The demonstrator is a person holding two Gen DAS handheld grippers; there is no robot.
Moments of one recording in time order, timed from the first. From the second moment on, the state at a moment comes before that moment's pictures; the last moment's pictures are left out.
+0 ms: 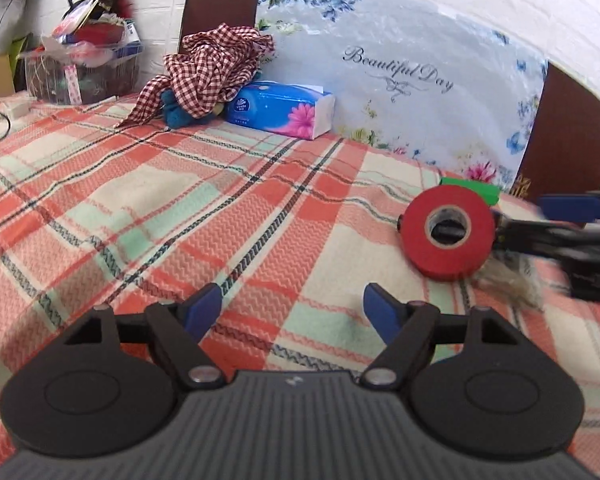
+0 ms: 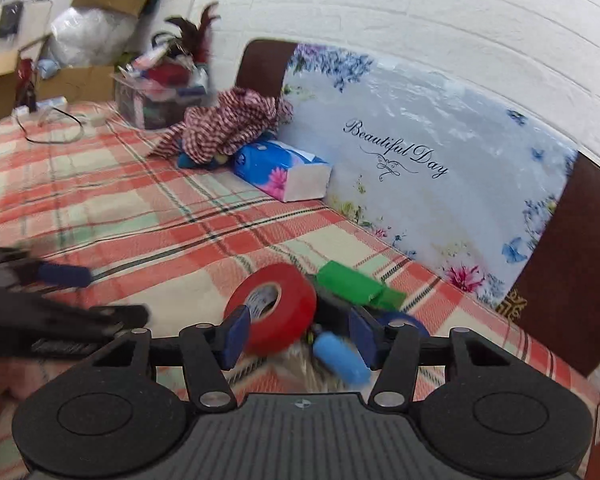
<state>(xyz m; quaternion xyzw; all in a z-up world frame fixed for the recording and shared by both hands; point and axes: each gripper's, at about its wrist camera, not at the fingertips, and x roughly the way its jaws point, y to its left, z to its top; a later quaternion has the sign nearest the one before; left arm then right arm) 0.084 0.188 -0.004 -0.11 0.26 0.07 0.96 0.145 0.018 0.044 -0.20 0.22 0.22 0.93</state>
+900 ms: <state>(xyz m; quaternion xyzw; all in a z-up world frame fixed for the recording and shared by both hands) 0.079 0.106 0.023 -0.05 0.28 -0.05 0.96 -0.045 -0.242 0.010 0.08 0.30 -0.04 0.95</state>
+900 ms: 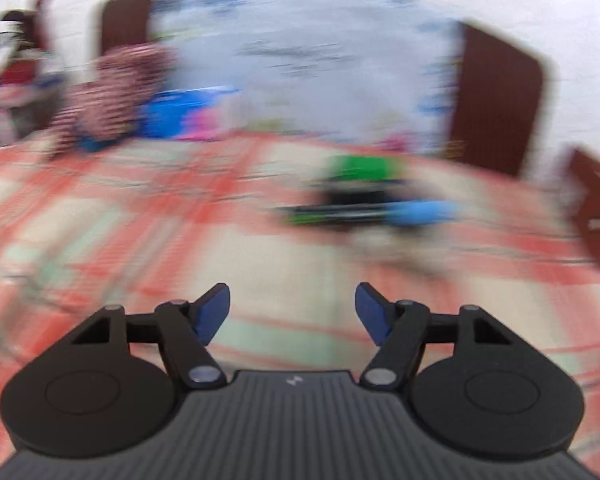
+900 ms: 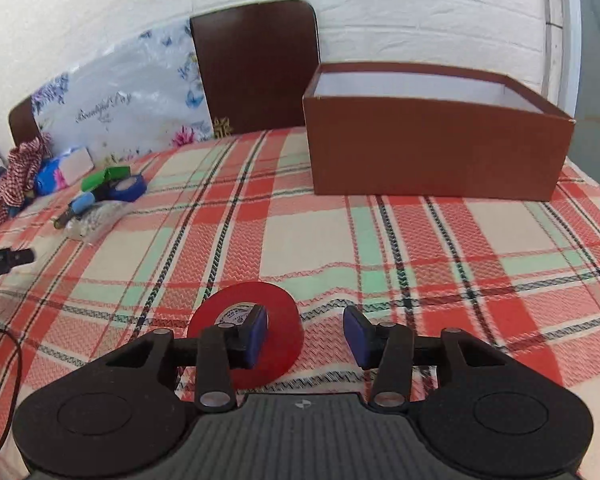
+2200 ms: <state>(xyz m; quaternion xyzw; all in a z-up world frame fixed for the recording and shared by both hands) 0.066 -0.169 0.082 0.10 0.34 -0.30 0.89 -0.026 -0.233 0.027 -0.02 0.19 0.01 0.98</state>
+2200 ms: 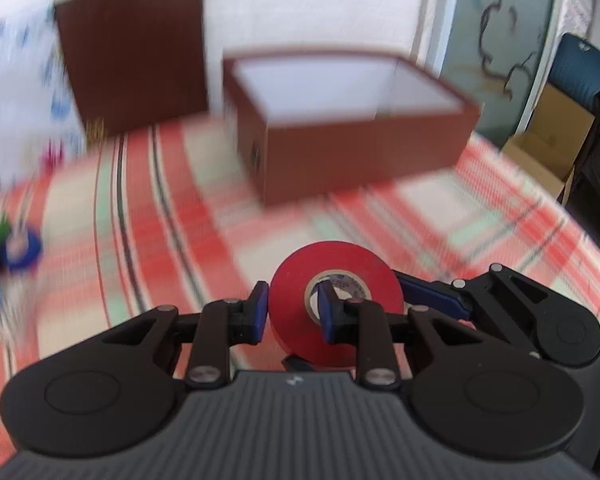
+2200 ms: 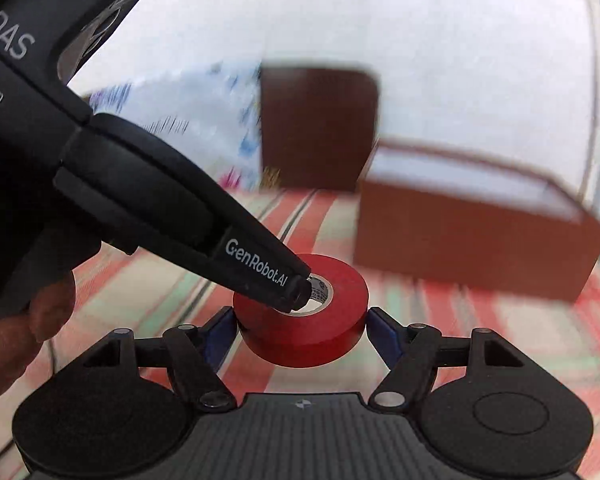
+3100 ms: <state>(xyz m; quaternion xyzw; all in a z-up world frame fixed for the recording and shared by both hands) 0.170 -0.262 0.108 0.14 0.25 -0.24 0.93 0.058 -0.324 0.053 0.03 0.12 -0.12 0.99</state>
